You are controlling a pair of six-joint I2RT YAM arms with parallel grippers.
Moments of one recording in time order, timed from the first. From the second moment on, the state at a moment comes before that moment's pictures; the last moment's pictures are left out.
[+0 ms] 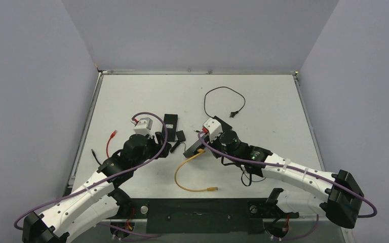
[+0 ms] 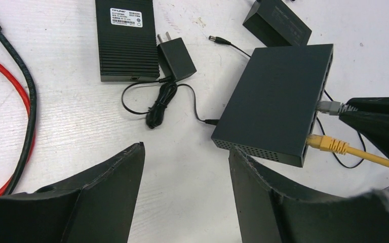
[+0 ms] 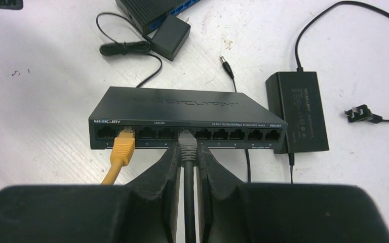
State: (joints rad) left arm -0.69 0.74 0.53 -0.30 -0.21 -0.62; right arm 0.94 1.14 0.70 -0.10 0.17 -0.03
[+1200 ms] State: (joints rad) left arm -0.69 0.75 0.53 -0.29 -0.21 -0.63; right arm 0.80 1.10 0.88 -0.02 0.39 -0.02
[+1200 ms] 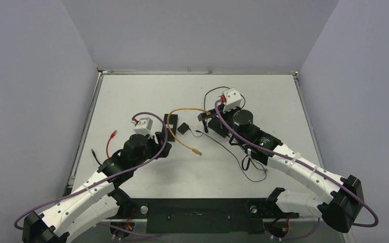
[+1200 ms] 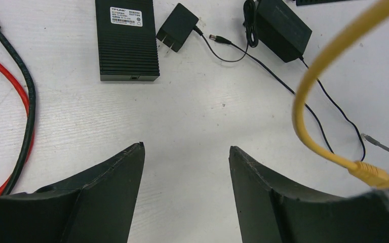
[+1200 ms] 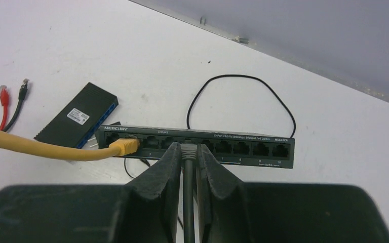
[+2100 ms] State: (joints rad) left arm -0.68 0.75 0.52 -0.27 -0.21 -0.62; right arm 0.49 1.85 1.52 0.10 -0.04 -0.15
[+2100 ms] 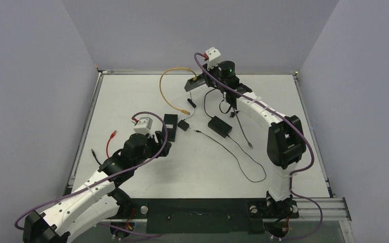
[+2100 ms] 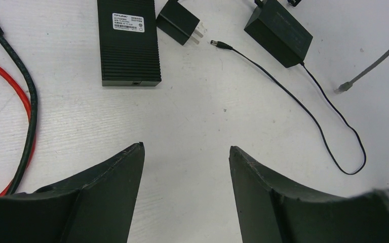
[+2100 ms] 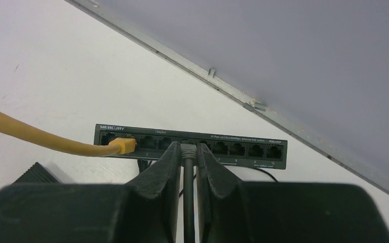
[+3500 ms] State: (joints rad) left arm -0.66 0.79 0.52 -0.23 -0.20 -0.62; right arm 0.38 2.40 2.04 -0.30 -0.31 -0.20
